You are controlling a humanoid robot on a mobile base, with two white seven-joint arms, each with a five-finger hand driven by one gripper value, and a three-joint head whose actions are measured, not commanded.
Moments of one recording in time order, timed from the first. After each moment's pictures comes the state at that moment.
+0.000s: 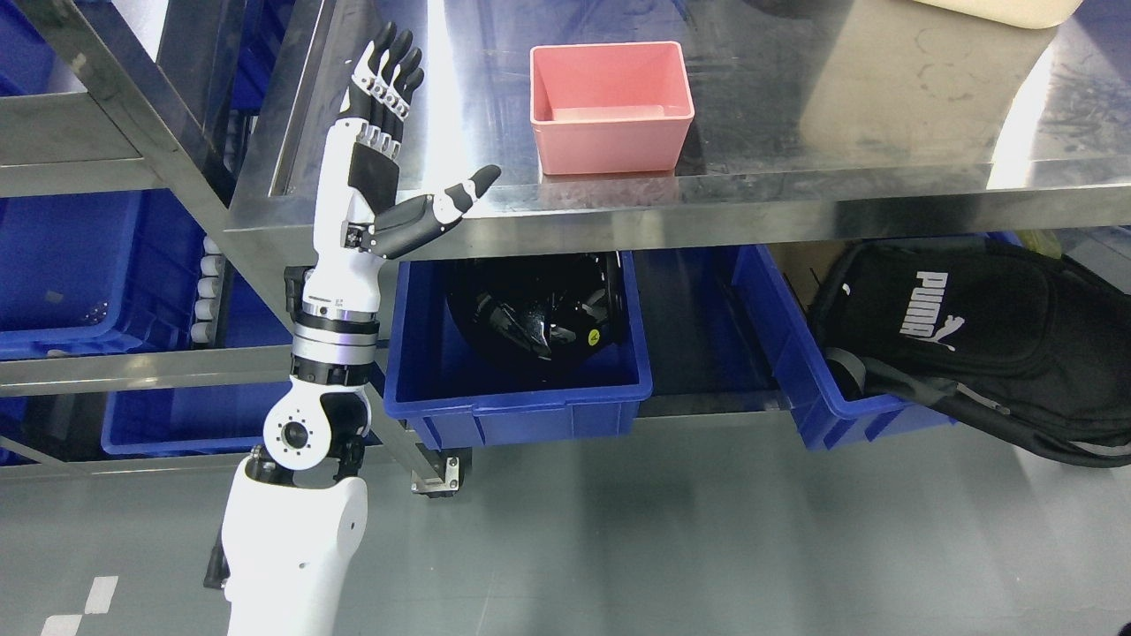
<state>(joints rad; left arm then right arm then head) -0.45 0.01 -0.16 -1.59 0.17 -0.36 -0.12 0.00 0.00 0.00 0.00 0.00 0.02 -0.04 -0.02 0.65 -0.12</state>
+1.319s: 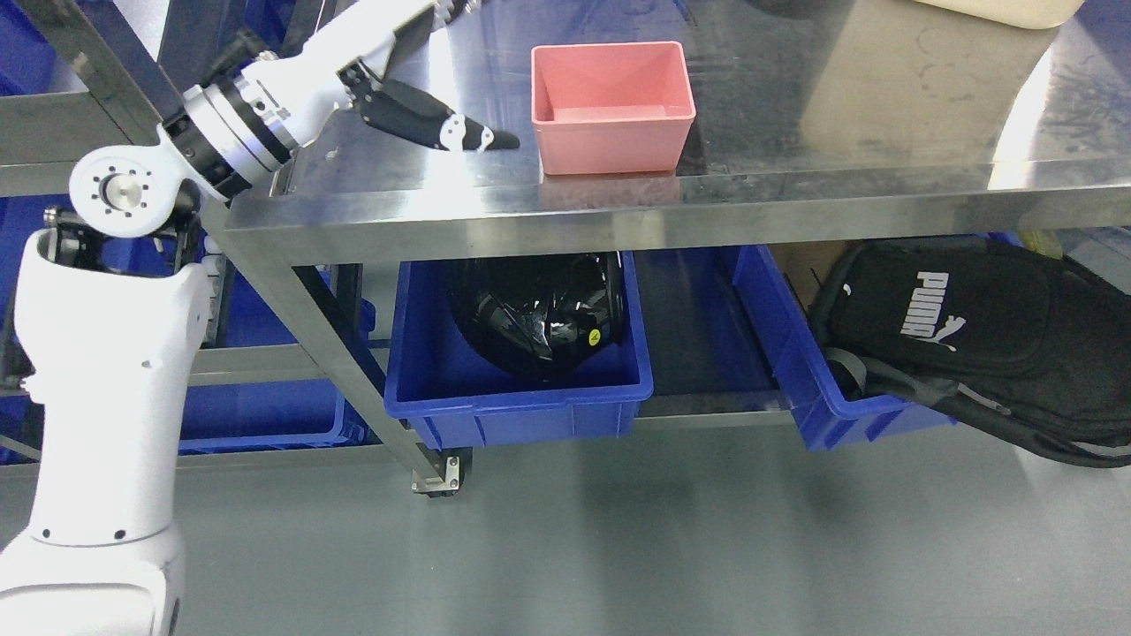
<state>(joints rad) -0.98 0.27 -0.25 -1.45 0.02 -0.04 -0.94 0.00 0.00 0.00 0.00 0.00 0.02 -0.04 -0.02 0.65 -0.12</state>
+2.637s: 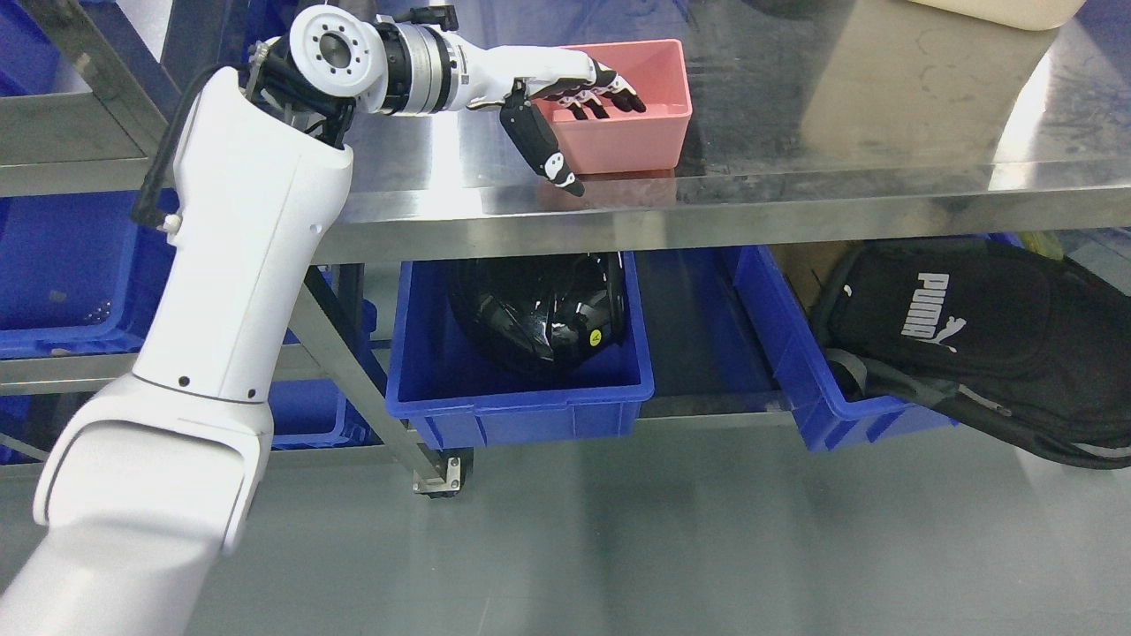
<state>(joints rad) -1.28 0.05 -0.43 -0.99 -0.43 0.05 -1.09 0.00 0.00 0.00 0.00 0.00 0.02 -0.04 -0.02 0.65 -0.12</state>
